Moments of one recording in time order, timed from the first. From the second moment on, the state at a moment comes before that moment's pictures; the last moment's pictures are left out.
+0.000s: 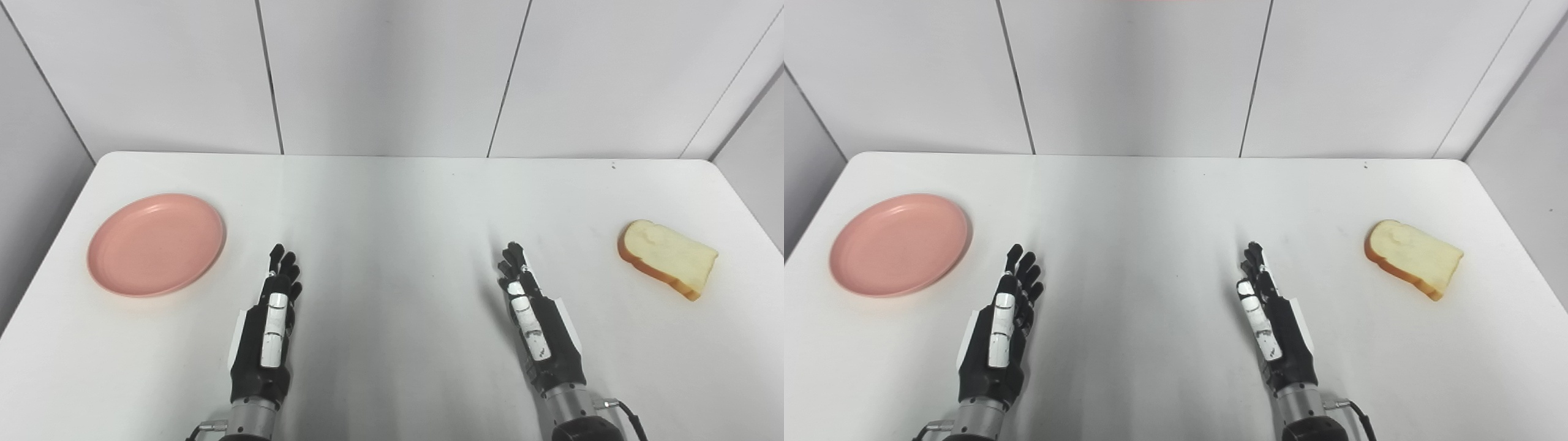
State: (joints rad) left arm 0.07 -0.12 -0.13 -0.20 -0.02 0.06 0.01; right arm 0.04 -0.06 0.02 -0.12 0.05 -0.06 0.07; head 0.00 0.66
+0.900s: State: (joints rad) left arm 0.08 -0.12 -0.13 -0.20 0.00 0.06 0.01; right arm 0.05 -0.07 0.03 -0.11 0.05 -0.06 0.08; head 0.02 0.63
